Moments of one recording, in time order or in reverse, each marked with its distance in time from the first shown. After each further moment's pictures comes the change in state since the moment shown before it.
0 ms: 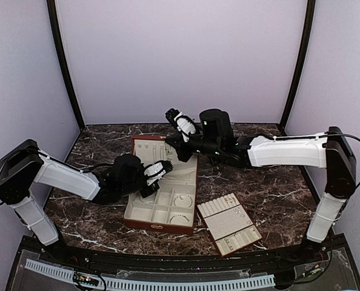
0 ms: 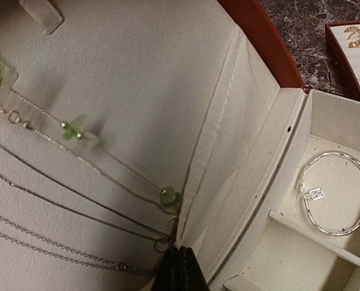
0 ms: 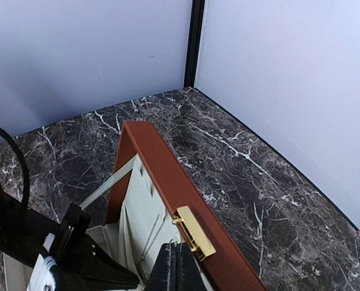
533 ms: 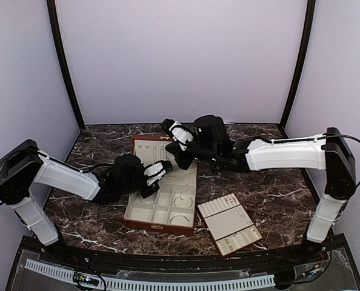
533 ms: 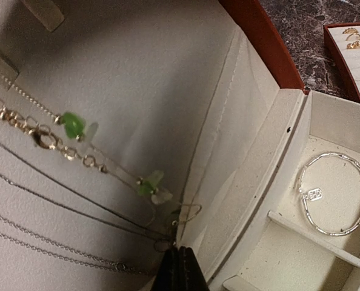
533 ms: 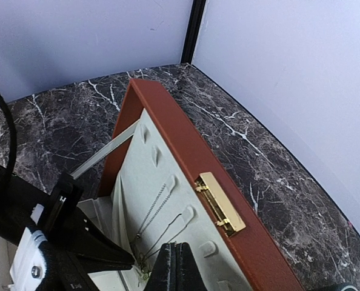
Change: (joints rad) left arm -0.003 -0.005 0.000 -0.010 0.007 -0.015; right arm 0.042 -0.002 -0.018 -0.082 0.082 -0.080
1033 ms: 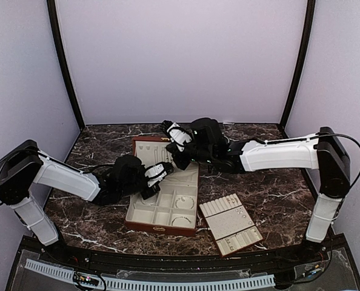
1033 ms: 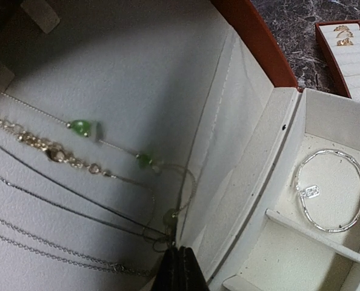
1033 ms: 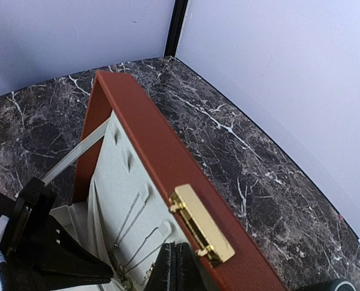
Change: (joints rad) left arm -0.010 0.000 -0.003 0.000 0.014 0.001; right arm 0.002 0.053 0.019 0.016 0.088 -0.007
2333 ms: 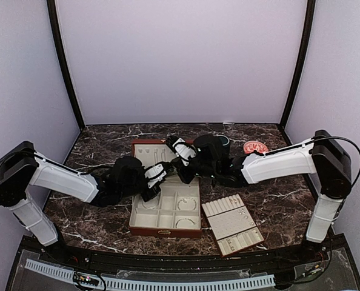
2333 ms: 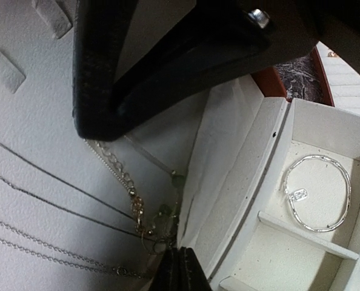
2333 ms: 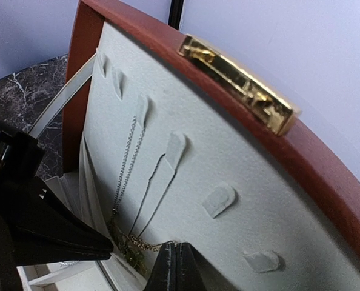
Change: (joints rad) left arm -0.030 -0.030 -0.006 -0.027 -0.005 -0.080; right arm 0.012 -0.009 -0.173 0.122 0.019 0.069
